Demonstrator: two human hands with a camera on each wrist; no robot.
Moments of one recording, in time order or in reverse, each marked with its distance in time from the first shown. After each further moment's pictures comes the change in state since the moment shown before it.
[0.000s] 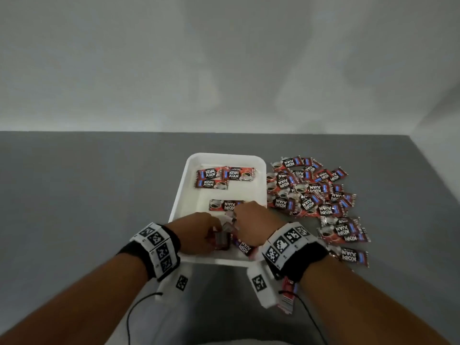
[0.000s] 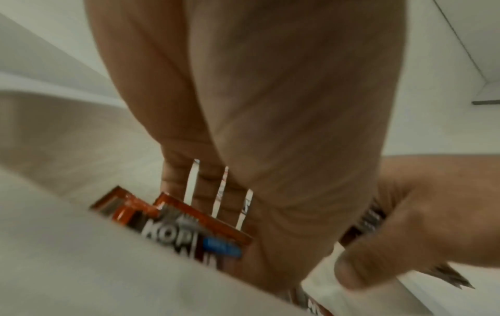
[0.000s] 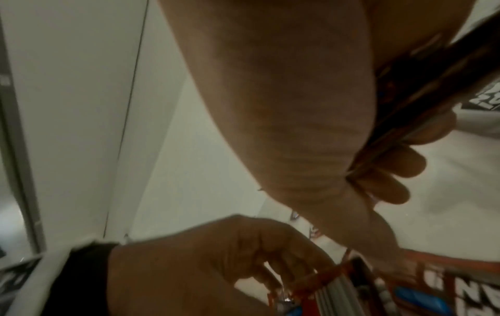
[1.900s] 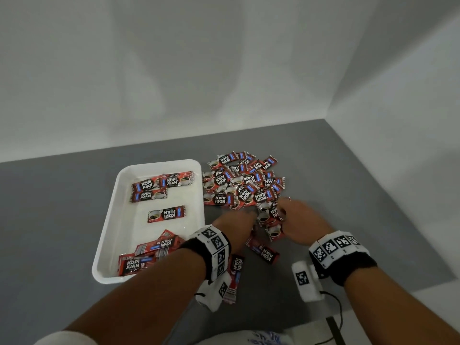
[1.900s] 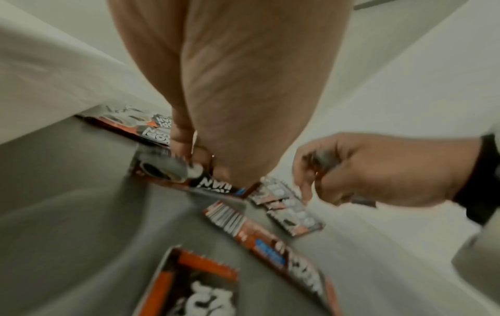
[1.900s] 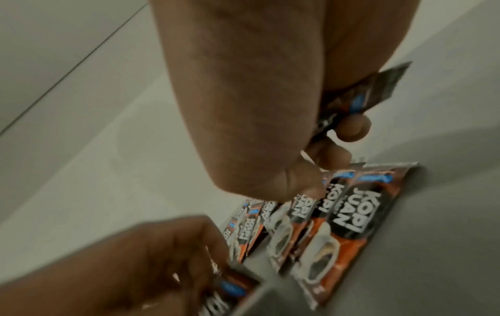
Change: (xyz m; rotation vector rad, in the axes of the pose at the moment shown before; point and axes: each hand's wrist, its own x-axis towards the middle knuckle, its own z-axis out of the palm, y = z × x) left_hand 0.095 0.189 0.032 0.265 0.181 0.334; right_hand -0.121 0.198 0.025 0.206 0.271 0.405
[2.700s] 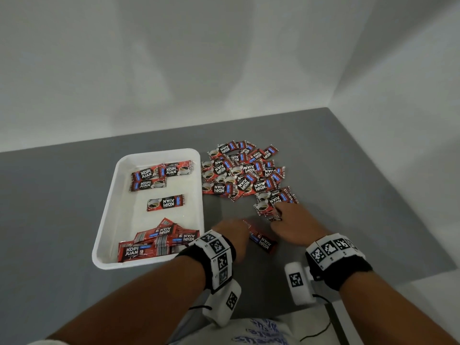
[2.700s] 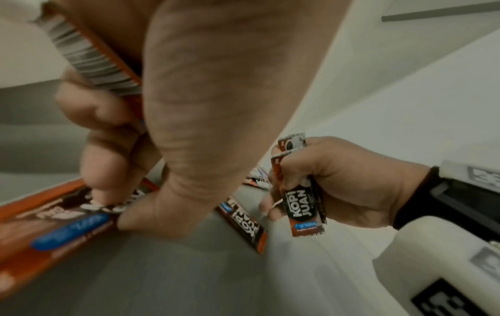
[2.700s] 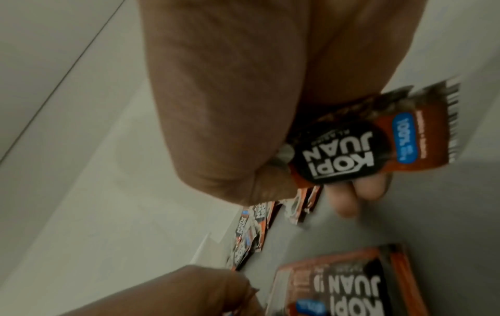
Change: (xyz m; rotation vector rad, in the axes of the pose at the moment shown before) left_hand -0.036 0.032 0.006 -0.024 -0.216 -0.215; right_hand -0.022 -0.009 0.016 0.158 -0.049 0.005
